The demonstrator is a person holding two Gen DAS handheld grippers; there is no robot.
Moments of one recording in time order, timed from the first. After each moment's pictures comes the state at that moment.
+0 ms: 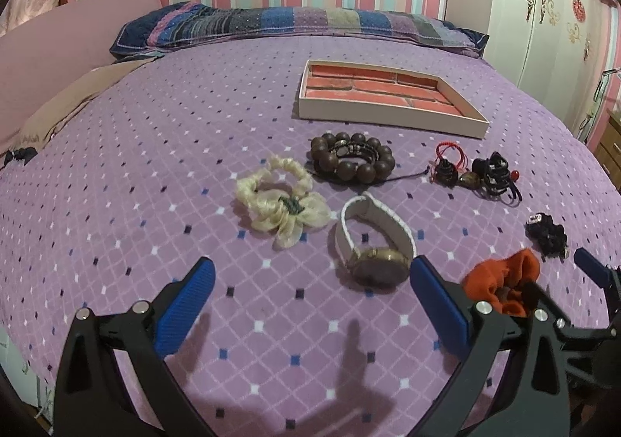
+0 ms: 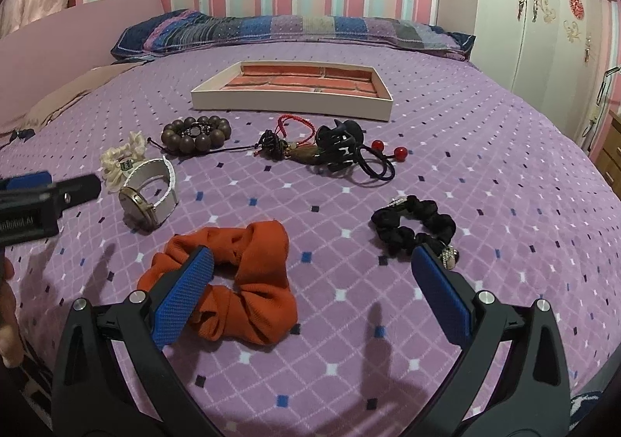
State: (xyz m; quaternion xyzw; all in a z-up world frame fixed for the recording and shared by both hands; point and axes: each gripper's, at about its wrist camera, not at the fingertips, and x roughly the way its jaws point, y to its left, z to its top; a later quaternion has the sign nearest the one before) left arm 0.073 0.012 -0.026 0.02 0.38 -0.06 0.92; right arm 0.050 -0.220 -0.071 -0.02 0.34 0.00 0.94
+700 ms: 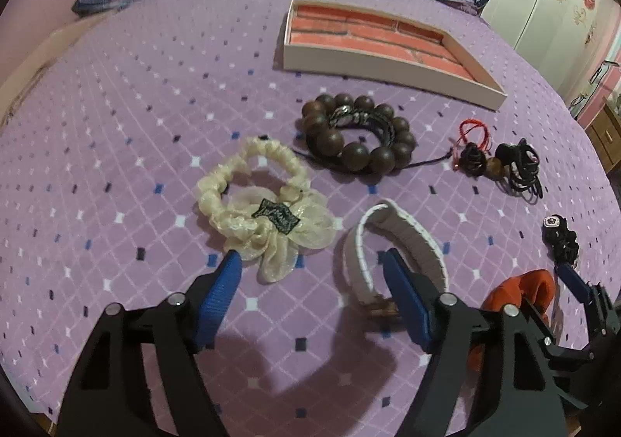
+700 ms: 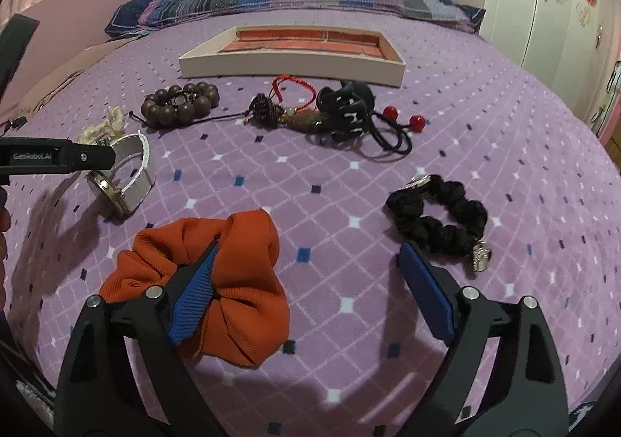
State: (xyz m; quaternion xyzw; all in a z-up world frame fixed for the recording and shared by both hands) left arm 0.148 0.021 -0.059 0.00 0.50 -0.11 0.86; right arm 0.083 -0.223 -0.098 -0.01 0.40 0.01 0.92
